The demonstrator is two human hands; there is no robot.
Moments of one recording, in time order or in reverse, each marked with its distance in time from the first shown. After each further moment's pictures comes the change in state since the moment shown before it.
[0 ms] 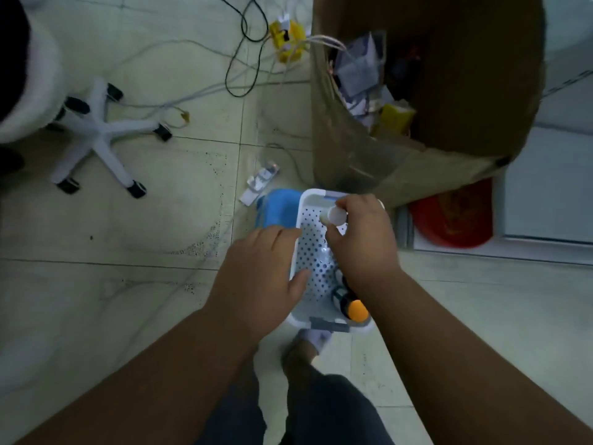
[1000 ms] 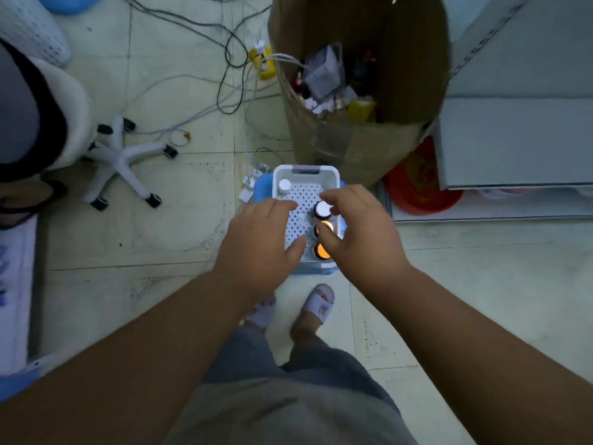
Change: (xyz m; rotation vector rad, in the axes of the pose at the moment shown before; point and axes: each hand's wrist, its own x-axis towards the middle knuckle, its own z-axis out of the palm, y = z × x) left_hand -0.078 0.106 -0.058 -0.014 0.041 0.018; right_hand -0.155 -0.016 -0.130 0.125 0.085 -0.184
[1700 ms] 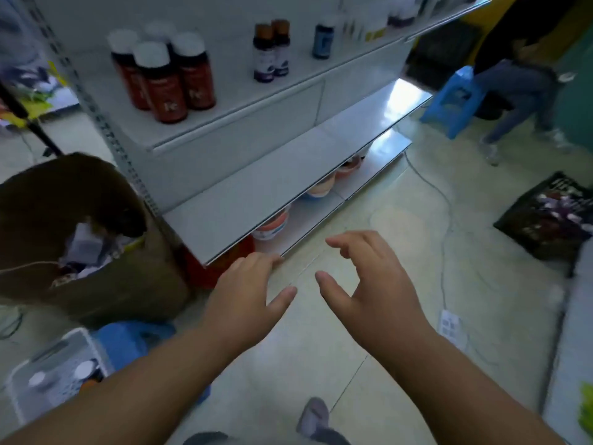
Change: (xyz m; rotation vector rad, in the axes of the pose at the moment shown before) left_hand -0.034 0.455 0.121 0.026 -0.254 0.673; right_hand -0.323 0.185 -0.338 -0.112 0.679 0.445
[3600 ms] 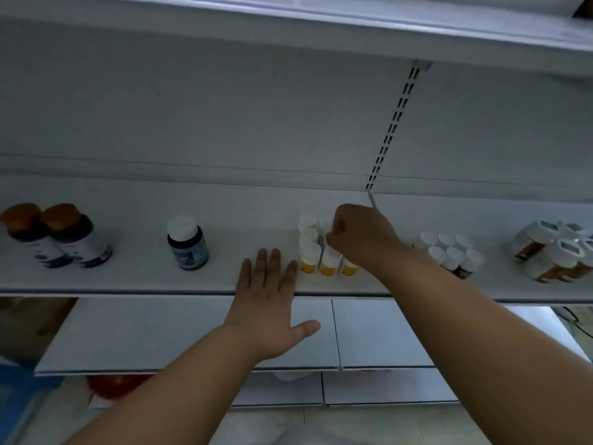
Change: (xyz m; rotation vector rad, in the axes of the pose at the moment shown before) left_hand 0.741 0.197 0.076 0.497 0.031 -0.630; right_hand 0.846 0.340 -0.091 -0.207 -0.548 -0.554
